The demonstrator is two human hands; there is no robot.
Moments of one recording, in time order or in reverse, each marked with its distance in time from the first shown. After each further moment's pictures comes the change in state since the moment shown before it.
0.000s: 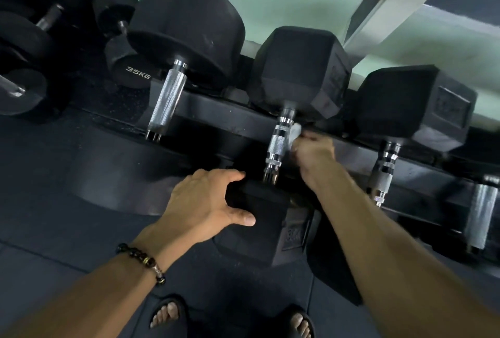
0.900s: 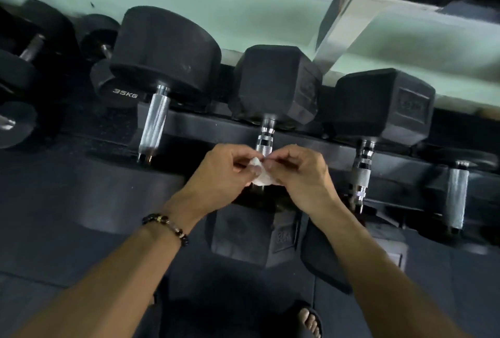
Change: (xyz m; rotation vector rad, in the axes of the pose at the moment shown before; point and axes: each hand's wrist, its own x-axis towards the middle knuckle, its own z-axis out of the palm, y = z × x) left_hand 0.030 0.046 -0.026 -0.593 0.045 0.233; right_hand -0.090 -0.032 -0.044 -0.143 -0.278 -0.287
